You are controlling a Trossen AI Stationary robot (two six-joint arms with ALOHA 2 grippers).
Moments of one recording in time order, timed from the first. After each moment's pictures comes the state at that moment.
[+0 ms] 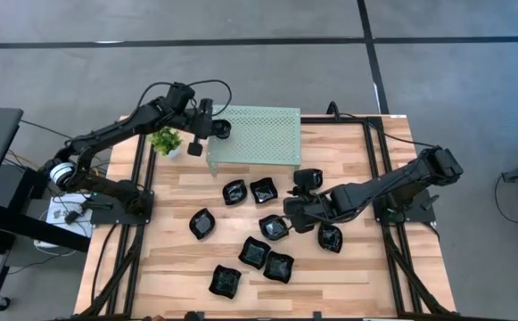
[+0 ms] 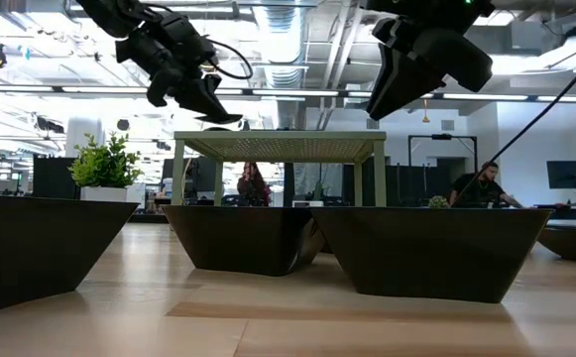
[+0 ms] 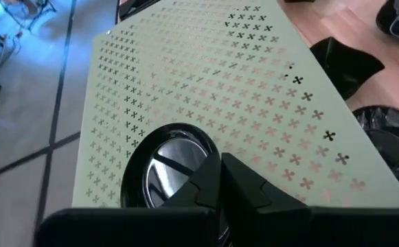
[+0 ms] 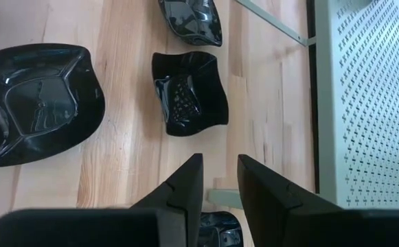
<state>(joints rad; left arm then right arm) 0.76 1.34 1.02 -0.43 0.53 1.03 0.31 1.52 1.12 -0.67 0.65 -0.06</state>
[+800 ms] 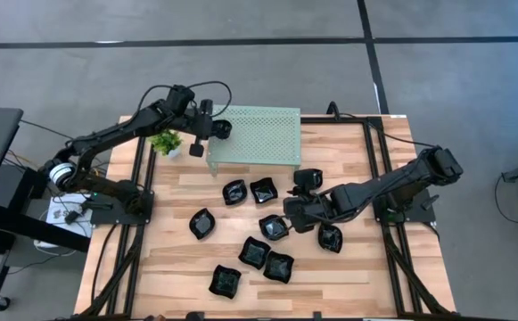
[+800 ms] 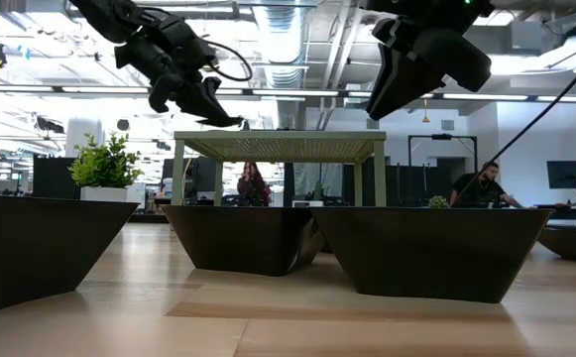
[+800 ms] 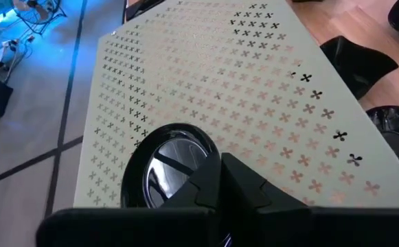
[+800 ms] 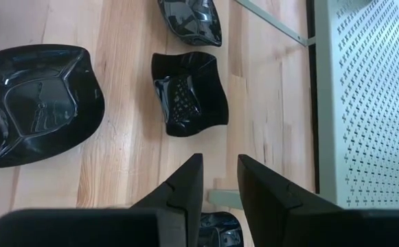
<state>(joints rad) 0.76 1.33 0.97 -0.35 0.52 1.01 0.31 1.52 1.12 -0.67 0.65 -0.06</state>
